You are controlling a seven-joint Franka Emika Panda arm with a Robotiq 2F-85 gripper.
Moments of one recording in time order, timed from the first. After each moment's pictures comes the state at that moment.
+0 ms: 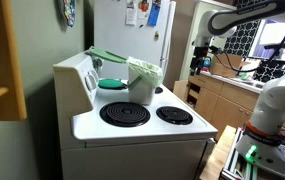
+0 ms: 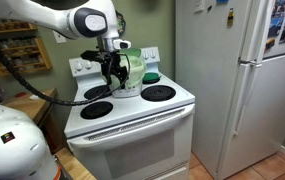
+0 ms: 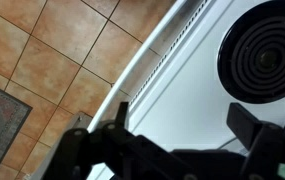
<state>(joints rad) 0.00 -0.60 0.01 -2.49 0.02 1.90 -0.02</state>
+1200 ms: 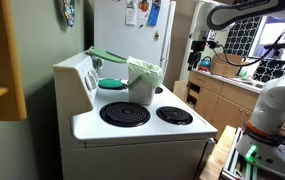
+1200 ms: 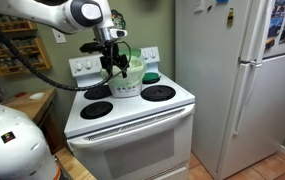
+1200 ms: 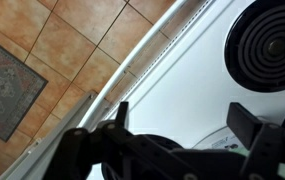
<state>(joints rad) 0.01 -0.58 0.07 -2.40 -0.06 1.90 -0.02</state>
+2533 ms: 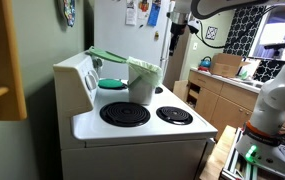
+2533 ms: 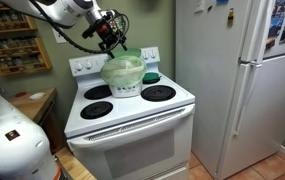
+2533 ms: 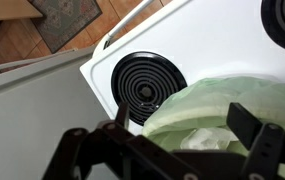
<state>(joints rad) 0.08 -0.31 0.27 -2.02 -0.38 1.86 0.01</state>
